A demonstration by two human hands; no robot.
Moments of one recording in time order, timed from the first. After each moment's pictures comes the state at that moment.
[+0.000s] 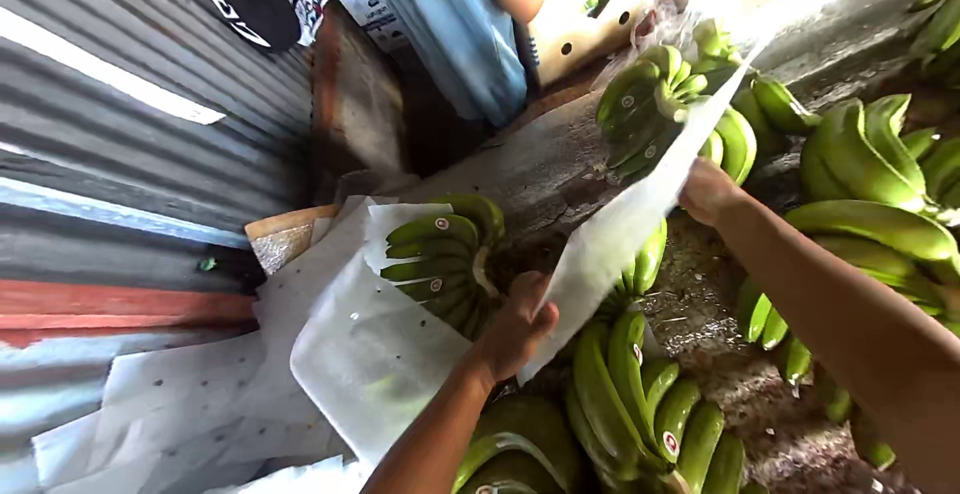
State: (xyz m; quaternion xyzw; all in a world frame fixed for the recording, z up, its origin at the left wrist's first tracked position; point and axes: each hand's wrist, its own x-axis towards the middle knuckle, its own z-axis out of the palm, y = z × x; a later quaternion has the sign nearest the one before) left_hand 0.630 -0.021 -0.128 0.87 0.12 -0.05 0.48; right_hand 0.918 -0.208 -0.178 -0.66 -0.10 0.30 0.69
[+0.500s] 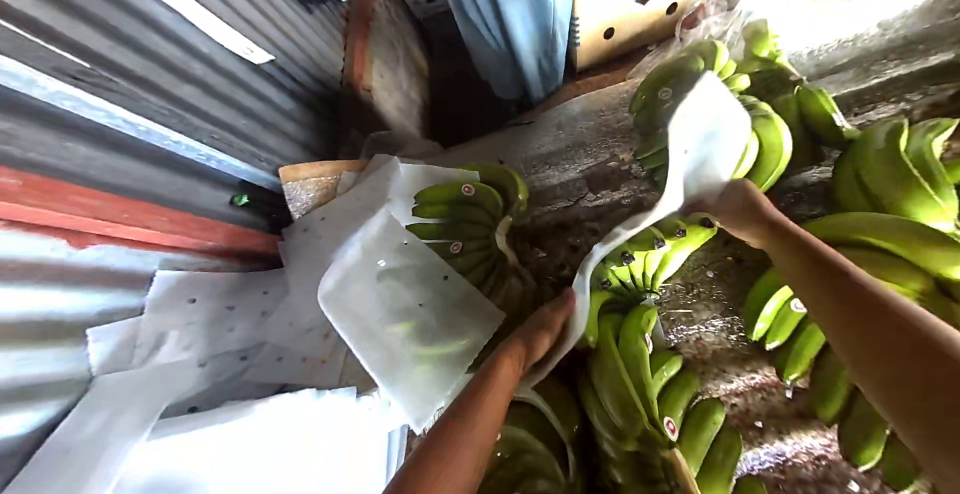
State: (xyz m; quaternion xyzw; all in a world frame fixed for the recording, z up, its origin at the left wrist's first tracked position) left_hand 0.608 -0.056 -0.132 0.66 0.36 -0.22 0.62; right_hand 0.896 -0.240 -0.167 -0.82 -0.21 0.29 0.45
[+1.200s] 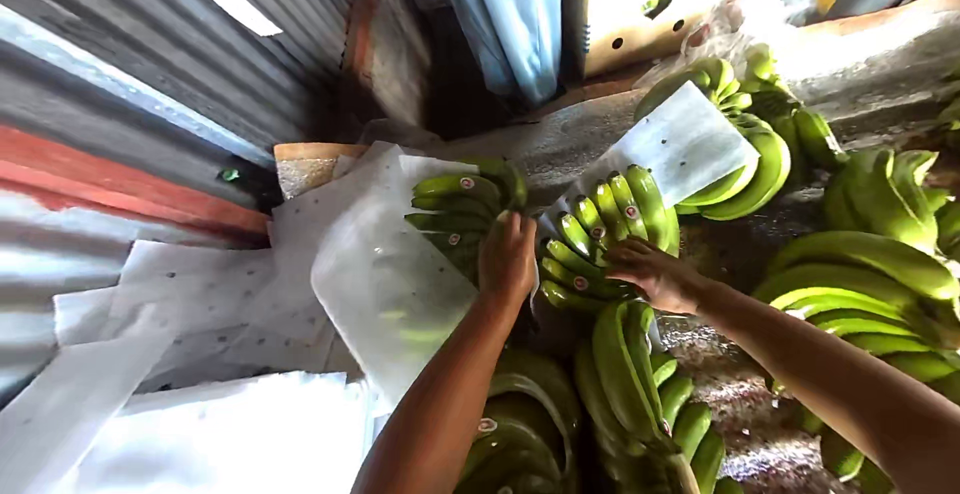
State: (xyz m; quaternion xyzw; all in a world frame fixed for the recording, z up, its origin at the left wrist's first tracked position) left_hand 0.649 0.002 -0.137 0.94 0.32 -0.04 0.06; right_hand 0.823 -0.203 -0.220 -0.67 -0.70 0.14 0.20
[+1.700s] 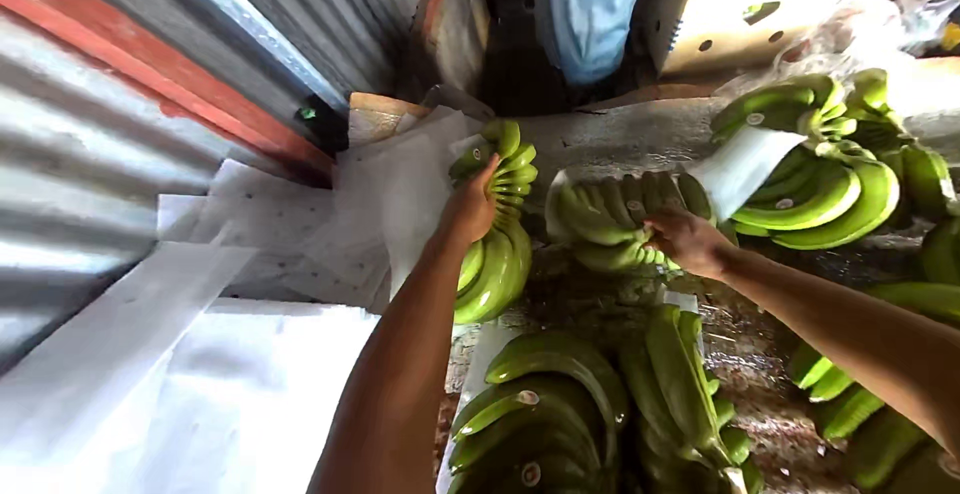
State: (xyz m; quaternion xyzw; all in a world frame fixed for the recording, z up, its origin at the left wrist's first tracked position) left_hand 0.570 0.131 -0.097 0.86 0.44 -0.02 0.26; right_hand 0.816 -0.117 -0.161 -0.75 -0.60 0.23 0.15
